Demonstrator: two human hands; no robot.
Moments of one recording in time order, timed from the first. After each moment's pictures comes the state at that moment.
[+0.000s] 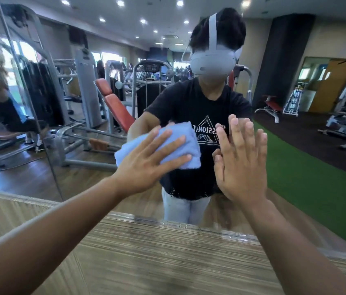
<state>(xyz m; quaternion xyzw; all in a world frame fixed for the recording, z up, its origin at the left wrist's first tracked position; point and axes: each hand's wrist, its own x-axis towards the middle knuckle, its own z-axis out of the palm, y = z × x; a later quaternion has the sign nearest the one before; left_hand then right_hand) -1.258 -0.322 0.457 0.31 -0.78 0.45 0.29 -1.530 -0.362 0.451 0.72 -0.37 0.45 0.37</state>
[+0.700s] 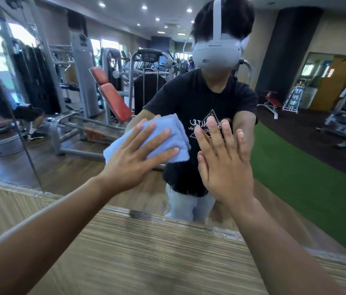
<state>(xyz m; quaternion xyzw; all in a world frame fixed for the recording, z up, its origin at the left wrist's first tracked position) -1.294 -0.325 0.448 0.34 -0.75 0.47 0.33 -1.560 -0.369 0.446 0.74 -0.35 0.40 0.41</state>
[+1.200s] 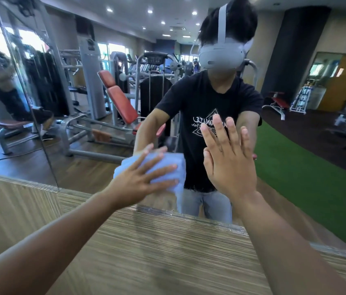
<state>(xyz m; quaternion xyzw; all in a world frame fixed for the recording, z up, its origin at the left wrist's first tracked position) -1.278 -0.301 0.400 0.33 -0.82 0.44 0.16 -1.558 -0.368 0.445 0.73 -0.36 0.41 0.42</state>
